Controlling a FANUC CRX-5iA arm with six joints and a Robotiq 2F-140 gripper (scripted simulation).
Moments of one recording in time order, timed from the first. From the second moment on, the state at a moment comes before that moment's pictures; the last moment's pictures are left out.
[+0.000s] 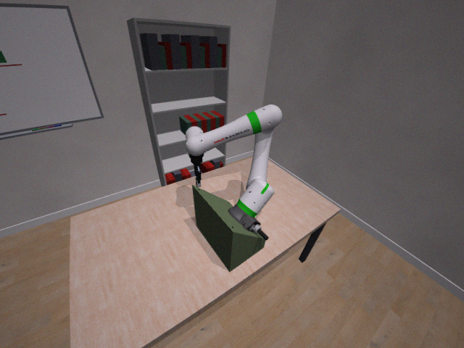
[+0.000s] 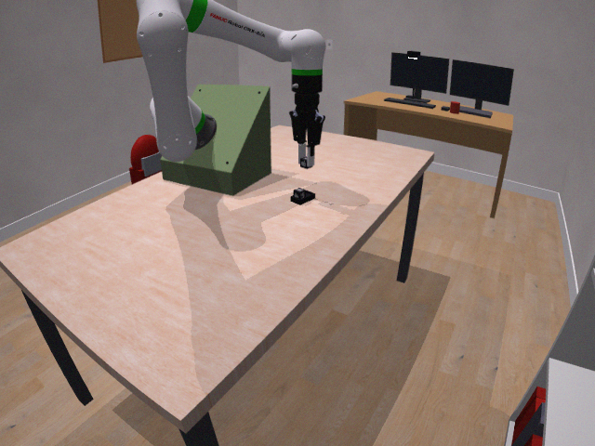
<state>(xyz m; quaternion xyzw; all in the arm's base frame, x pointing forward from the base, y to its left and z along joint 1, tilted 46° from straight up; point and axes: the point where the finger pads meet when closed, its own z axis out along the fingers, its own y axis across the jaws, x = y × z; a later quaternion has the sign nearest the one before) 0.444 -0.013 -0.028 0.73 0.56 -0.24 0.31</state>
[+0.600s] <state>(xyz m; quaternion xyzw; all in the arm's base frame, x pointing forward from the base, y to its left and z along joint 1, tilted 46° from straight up) 0.444 -0.027 -0.042 0.73 0.56 -0.24 0.31</state>
